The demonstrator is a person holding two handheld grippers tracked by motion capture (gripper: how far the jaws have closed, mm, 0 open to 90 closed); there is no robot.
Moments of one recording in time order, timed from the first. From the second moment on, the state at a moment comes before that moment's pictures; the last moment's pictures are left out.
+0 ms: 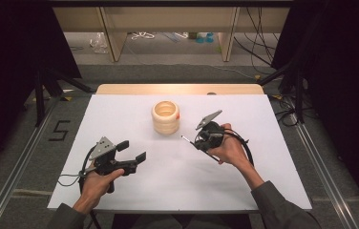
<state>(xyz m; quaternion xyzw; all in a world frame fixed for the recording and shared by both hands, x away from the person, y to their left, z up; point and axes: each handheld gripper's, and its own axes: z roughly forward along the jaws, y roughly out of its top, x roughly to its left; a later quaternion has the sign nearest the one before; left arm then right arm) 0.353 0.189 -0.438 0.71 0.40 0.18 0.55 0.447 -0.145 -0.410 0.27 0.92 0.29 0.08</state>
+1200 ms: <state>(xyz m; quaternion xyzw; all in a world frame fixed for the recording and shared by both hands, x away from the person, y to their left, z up) 0.354 0.189 -0.438 0.70 0.40 0.18 0.56 0.487 -0.145 -0.368 0.28 0.82 0.47 0.14</state>
